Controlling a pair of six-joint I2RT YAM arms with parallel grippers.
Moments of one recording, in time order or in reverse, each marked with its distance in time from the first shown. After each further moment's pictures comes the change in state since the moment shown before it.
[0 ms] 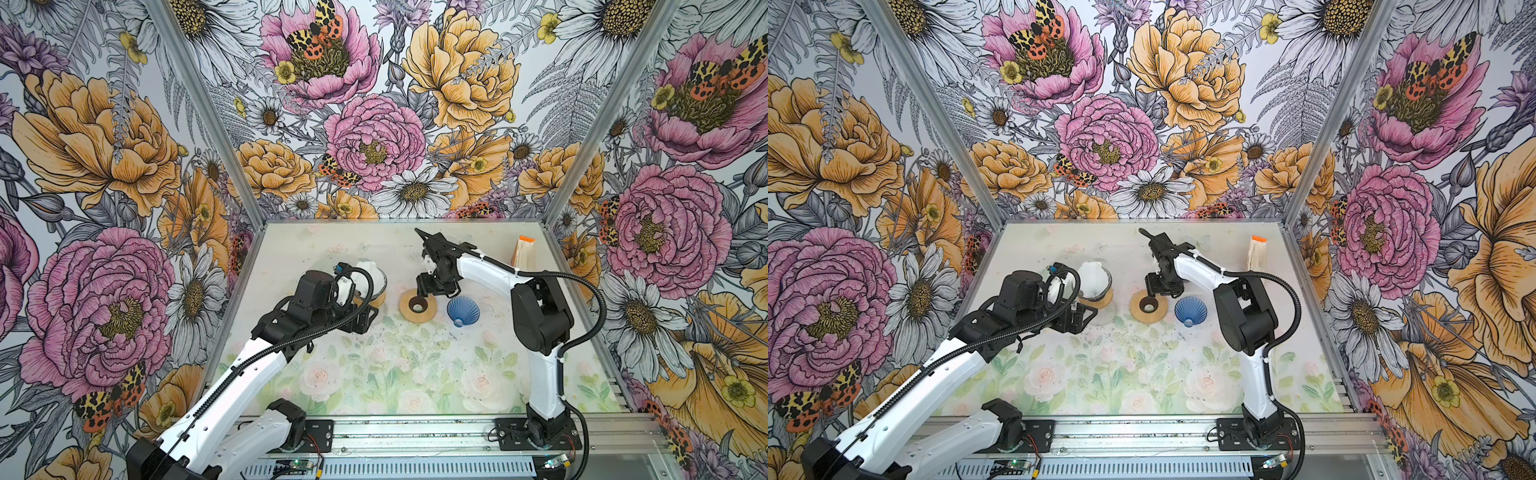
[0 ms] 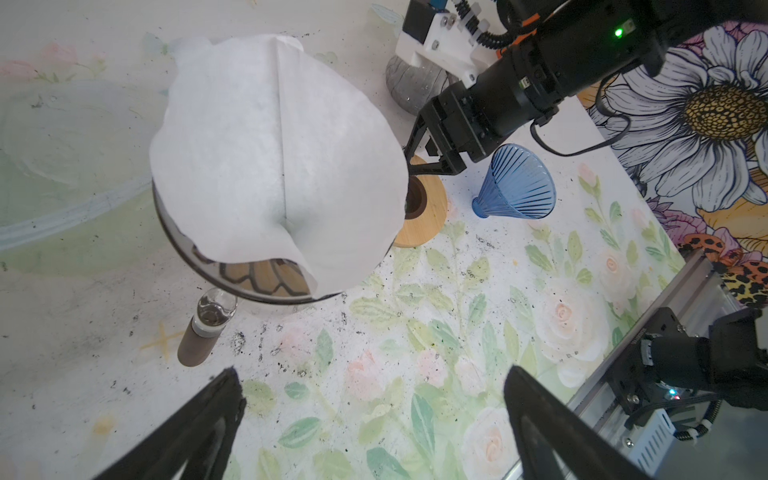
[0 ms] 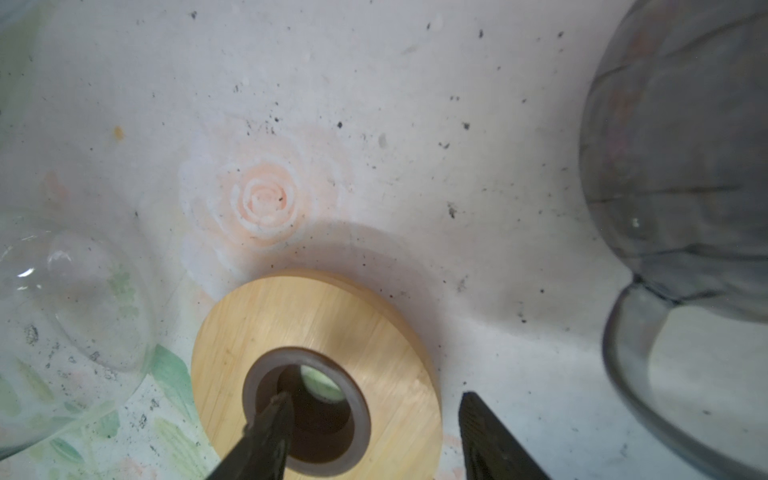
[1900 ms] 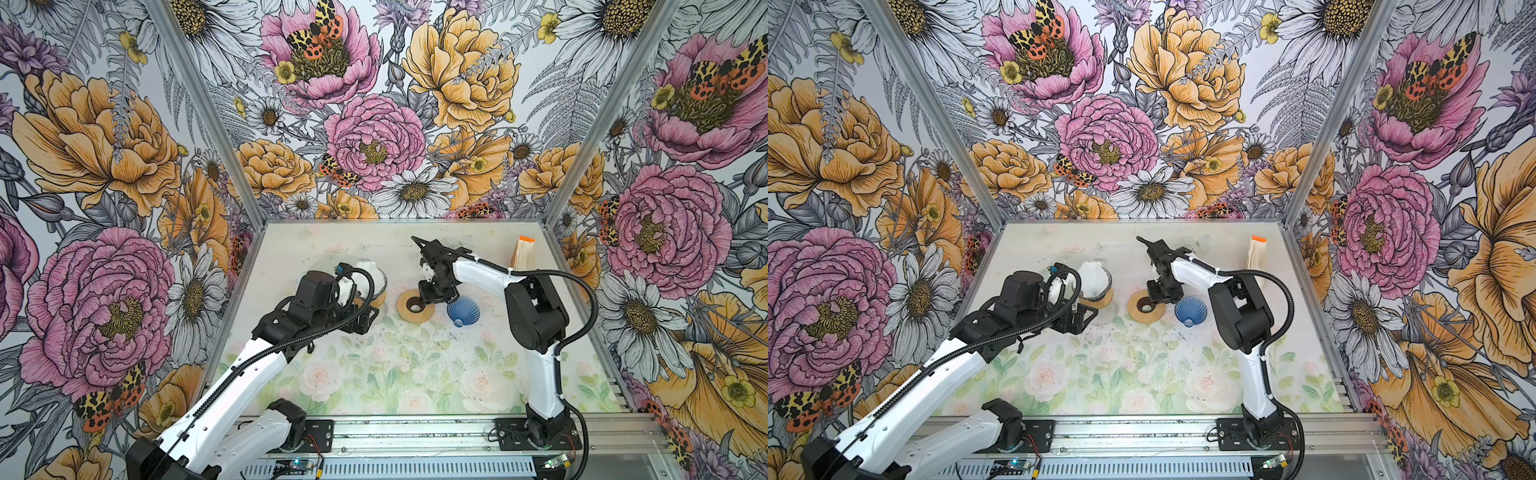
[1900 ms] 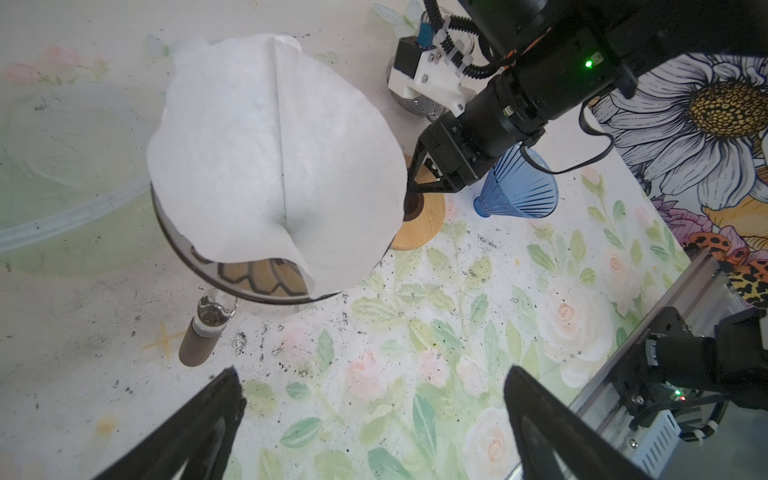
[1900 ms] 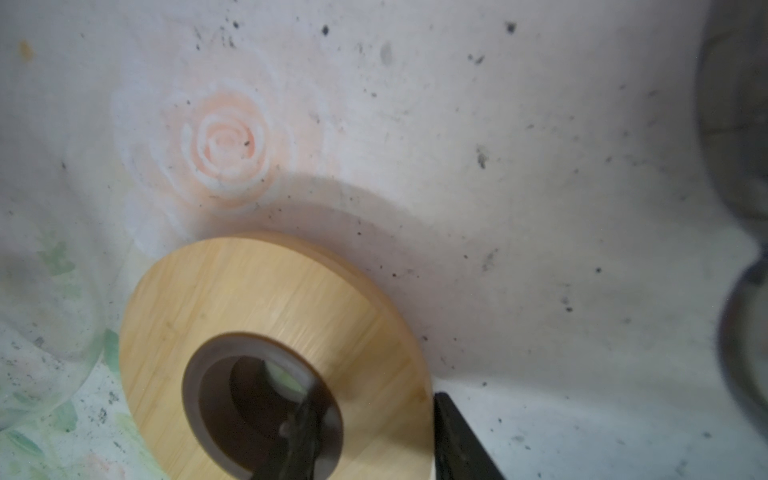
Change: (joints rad) left arm -0.011 0.000 0.000 0.000 -0.015 0.000; right arm 0.027 0.031 -0.025 -0.012 -0.015 -0.011
